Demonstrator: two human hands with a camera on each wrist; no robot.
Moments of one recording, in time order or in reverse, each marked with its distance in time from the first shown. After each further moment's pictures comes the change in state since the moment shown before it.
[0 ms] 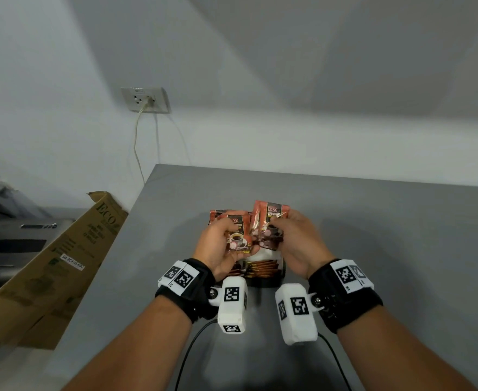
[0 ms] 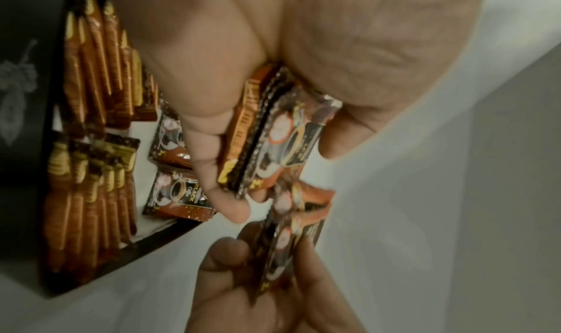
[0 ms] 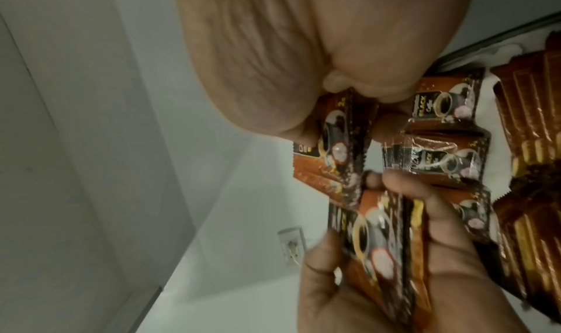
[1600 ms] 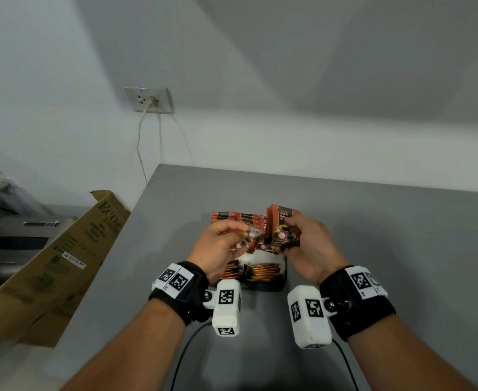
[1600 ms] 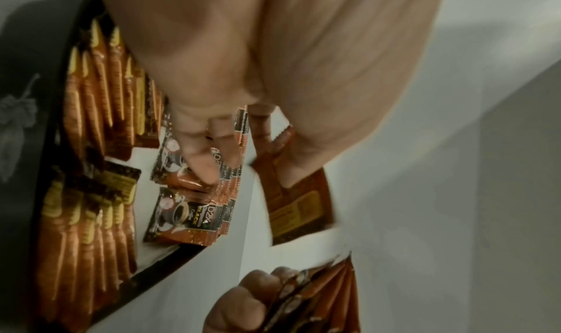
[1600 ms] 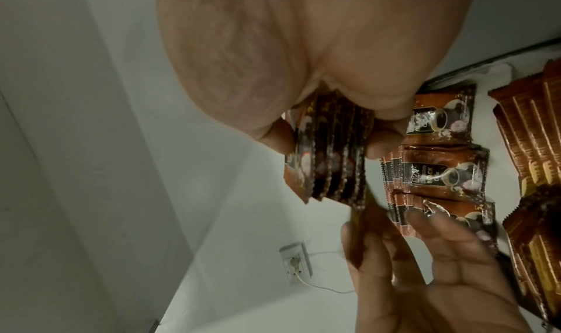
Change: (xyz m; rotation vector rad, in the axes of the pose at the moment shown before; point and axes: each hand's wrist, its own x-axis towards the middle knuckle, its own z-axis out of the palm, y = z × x) left_hand 0.002 0.000 -0.012 0.213 -0.028 0.132; right_hand -0.003 -0.009 -0.016 0.238 0.014 0.063
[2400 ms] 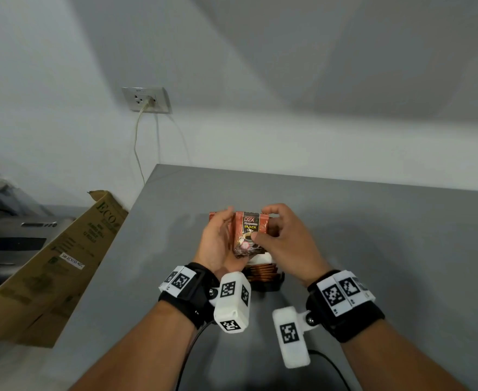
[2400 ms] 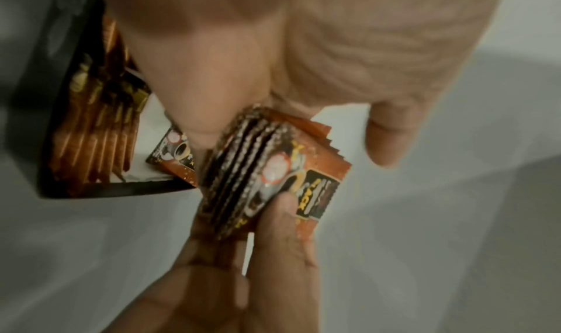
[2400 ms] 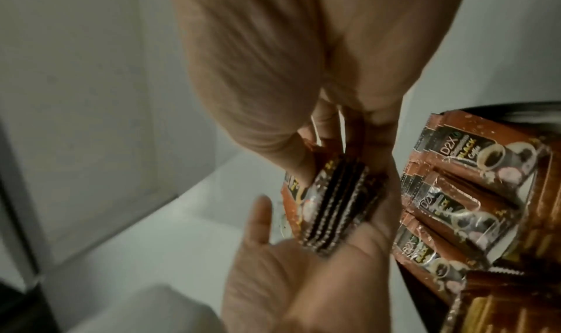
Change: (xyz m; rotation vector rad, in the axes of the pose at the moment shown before) left_hand -0.001 0.003 0.021 -0.460 -0.123 -0.147; right_hand -0.010 0.009 0.014 -0.808 -0.106 -0.394
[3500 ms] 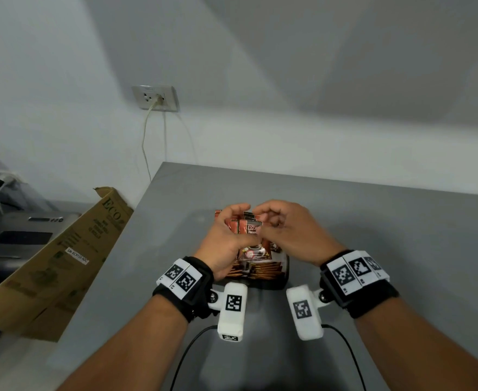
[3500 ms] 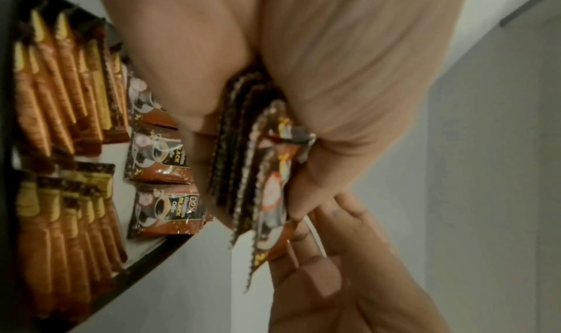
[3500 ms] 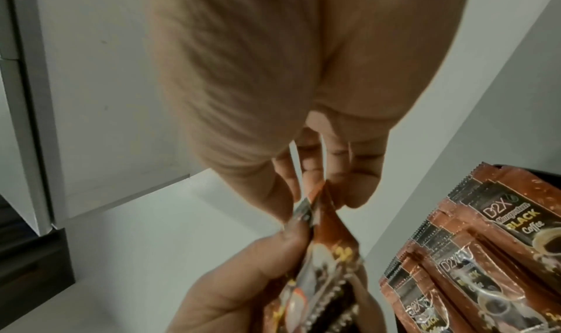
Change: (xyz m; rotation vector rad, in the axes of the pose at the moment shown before) left_hand -0.012 0.006 -0.005 0.447 0.032 0.221; right_hand 0.017 -0.014 -0.017 -0.233 -0.186 -0.155
